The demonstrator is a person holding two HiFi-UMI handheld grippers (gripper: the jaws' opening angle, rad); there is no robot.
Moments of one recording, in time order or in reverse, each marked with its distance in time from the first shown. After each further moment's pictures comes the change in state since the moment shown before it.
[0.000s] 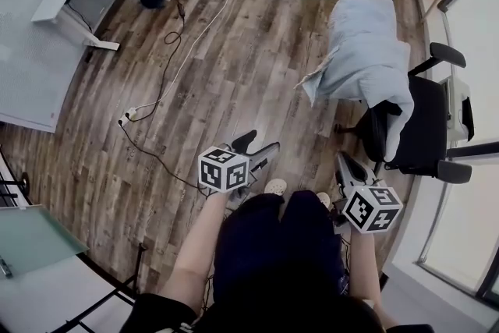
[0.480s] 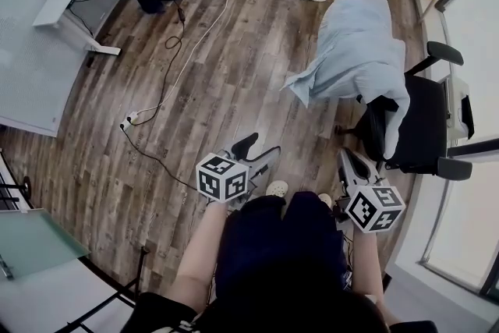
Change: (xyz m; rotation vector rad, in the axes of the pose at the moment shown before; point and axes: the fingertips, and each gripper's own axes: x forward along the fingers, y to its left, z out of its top) left arm -0.021 -0.025 0.012 0.078 -0.054 -0.018; right arm -0.011 0.005 0.016 -0.029 -0.089 0.024
